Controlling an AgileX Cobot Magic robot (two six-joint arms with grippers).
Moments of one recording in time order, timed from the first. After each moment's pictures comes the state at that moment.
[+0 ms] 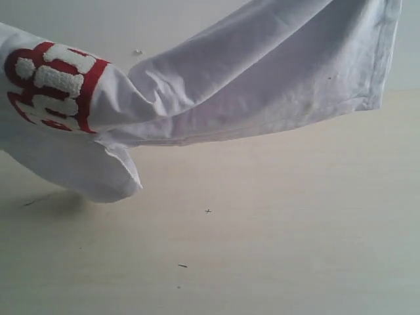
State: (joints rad) left arm -0.02 1.22 -1.47 -0.02 1.05 1.03; right arm -0.12 1.42 -1.72 0.38 1.23 -0.60
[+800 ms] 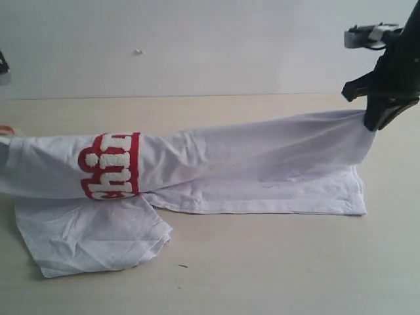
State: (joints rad) left arm 0.03 1.85 -1.48 0.02 1.21 1.04; right arm -0.12 1.98 -1.66 0.08 1.23 -0.28
